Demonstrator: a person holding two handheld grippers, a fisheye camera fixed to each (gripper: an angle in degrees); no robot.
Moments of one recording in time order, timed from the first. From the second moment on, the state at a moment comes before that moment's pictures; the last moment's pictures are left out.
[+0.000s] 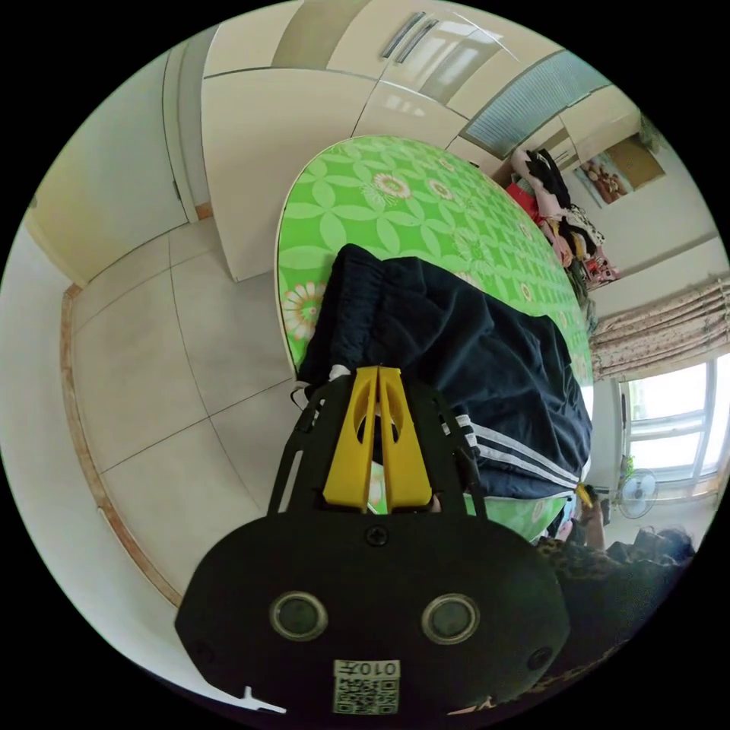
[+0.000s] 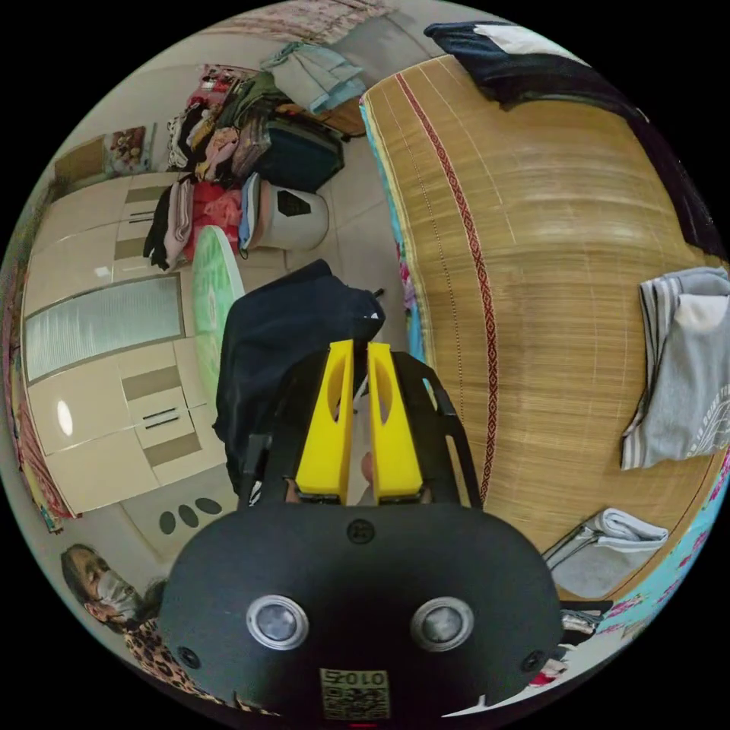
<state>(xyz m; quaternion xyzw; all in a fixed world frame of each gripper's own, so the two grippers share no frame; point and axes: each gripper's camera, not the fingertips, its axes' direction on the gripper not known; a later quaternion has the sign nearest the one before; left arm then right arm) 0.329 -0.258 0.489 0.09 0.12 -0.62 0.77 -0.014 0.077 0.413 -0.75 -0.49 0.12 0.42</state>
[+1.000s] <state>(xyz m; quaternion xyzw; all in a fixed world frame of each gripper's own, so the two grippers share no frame) 0.639 -0.244 0.447 0.41 0.18 -0.71 0.55 -0.012 0.052 0.118 -0.25 -0.93 -0.22 0.17</state>
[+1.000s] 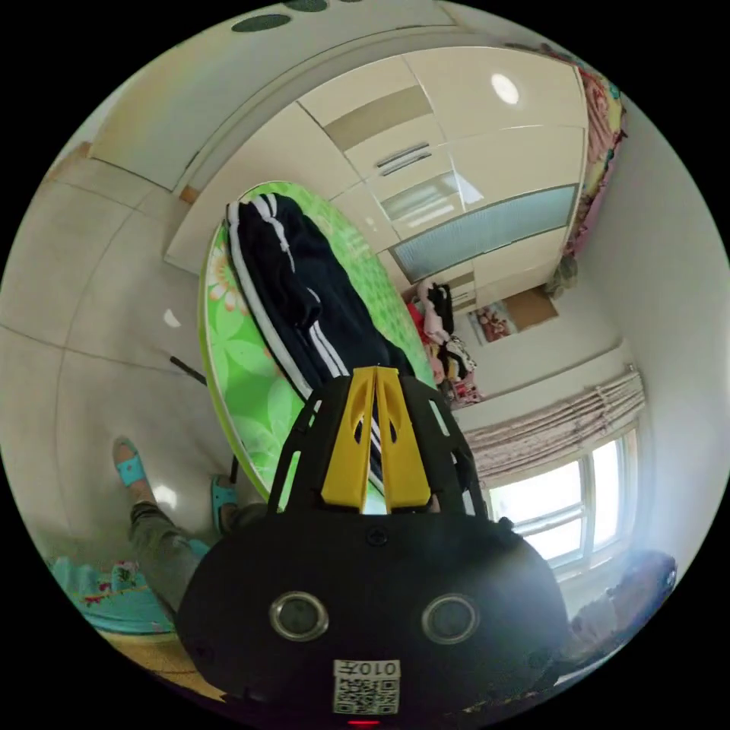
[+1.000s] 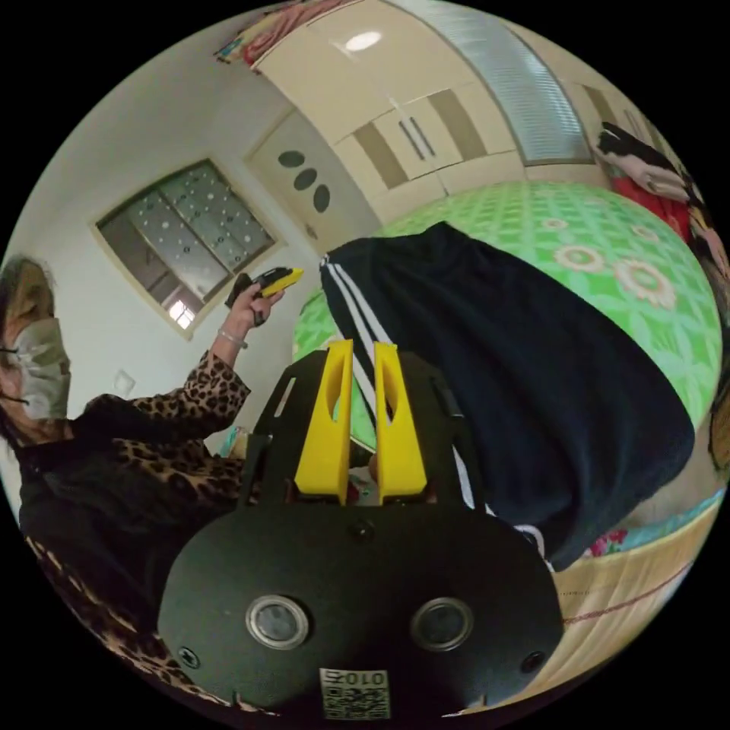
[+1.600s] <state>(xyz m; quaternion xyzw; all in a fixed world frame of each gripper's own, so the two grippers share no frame) 0.650 -0.336 0.484 0.35 0.27 -0.68 0.58 0.053 0.102 -0.105 -0.10 -0.84 -0.41 0.33</state>
